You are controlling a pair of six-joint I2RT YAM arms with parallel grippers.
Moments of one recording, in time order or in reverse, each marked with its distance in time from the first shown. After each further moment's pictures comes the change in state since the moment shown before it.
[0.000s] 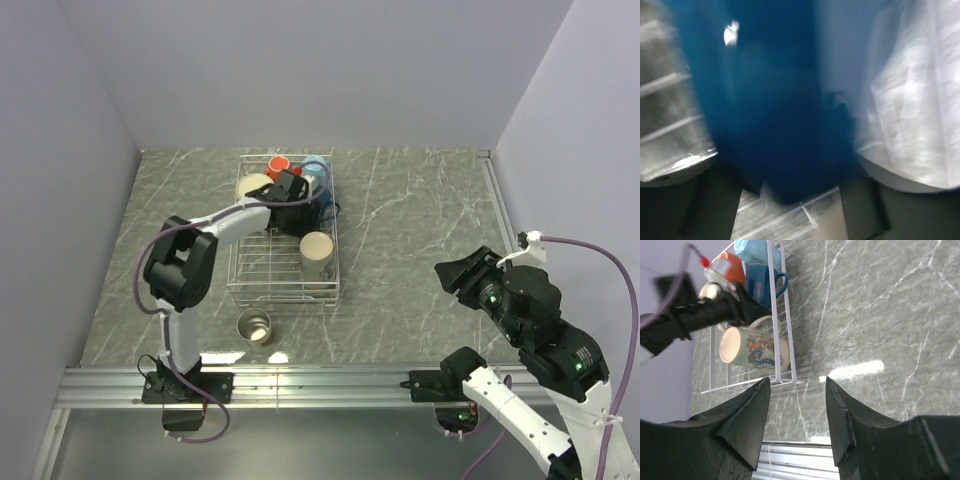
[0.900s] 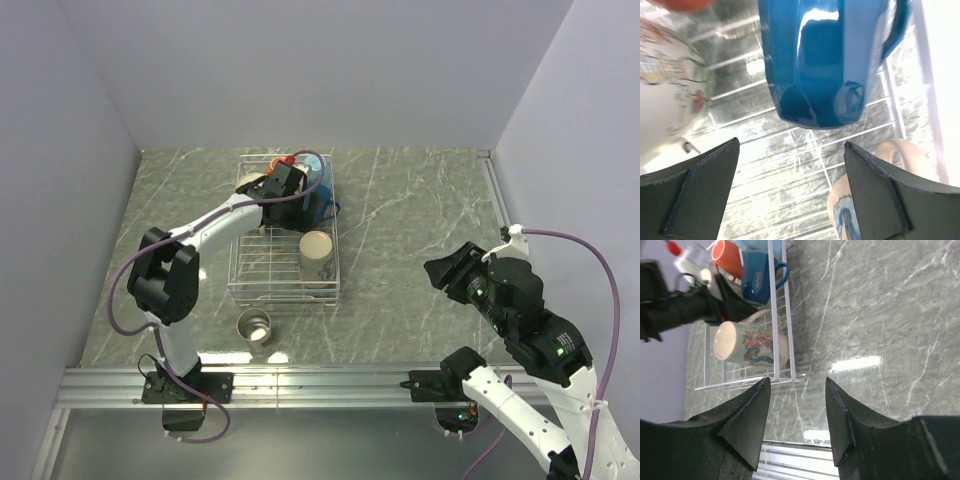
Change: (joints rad) left arm -0.032 -0.107 0.031 -0.166 -0.198 0.022; right arm 0.000 0.036 -0.065 0.080 -0.037 -0.024
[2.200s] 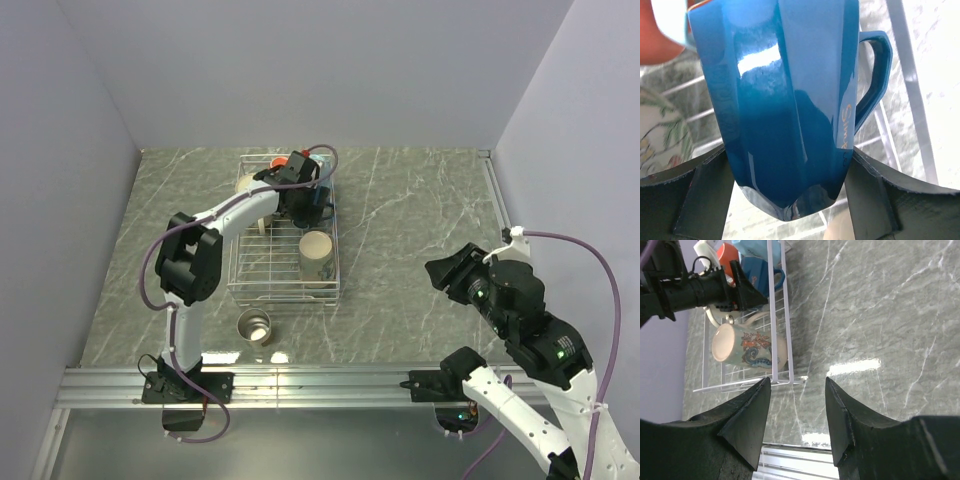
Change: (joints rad) left arm 0.000 0.199 0.227 -0.056 0.029 0.050; right arm 0.000 -0.018 -0.010 0.002 0.012 -0.009
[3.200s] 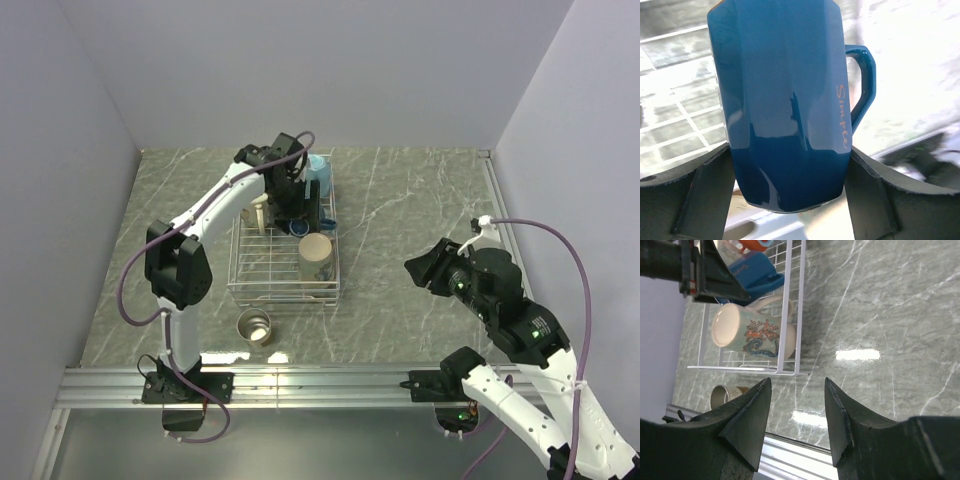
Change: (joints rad) left arm 0.028 -0.075 0.187 -0.494 0.270 -0.236; right arm 0.000 0.076 -0.087 0.154 -0.148 -0.099
